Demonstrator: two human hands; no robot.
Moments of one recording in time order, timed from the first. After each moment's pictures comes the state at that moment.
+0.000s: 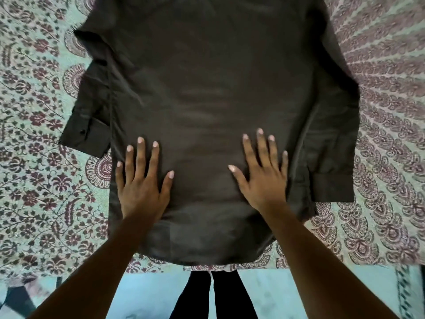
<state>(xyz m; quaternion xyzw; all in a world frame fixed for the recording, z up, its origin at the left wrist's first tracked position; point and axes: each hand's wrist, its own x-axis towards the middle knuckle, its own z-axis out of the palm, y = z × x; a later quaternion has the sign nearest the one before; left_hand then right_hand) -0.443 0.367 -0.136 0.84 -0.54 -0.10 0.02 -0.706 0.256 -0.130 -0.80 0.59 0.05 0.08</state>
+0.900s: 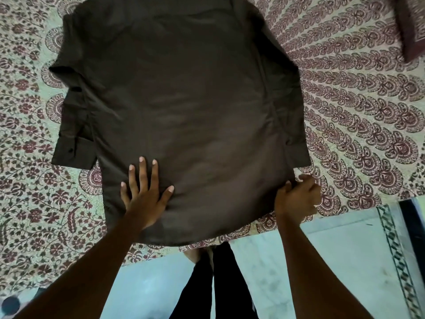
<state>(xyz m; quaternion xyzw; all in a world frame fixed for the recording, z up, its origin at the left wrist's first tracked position) -0.467 0.389 -0.130 0.79 -0.58 -0.22 -0.02 -0.804 0.334 -0.088 -0.35 0.91 -0.15 0.13</state>
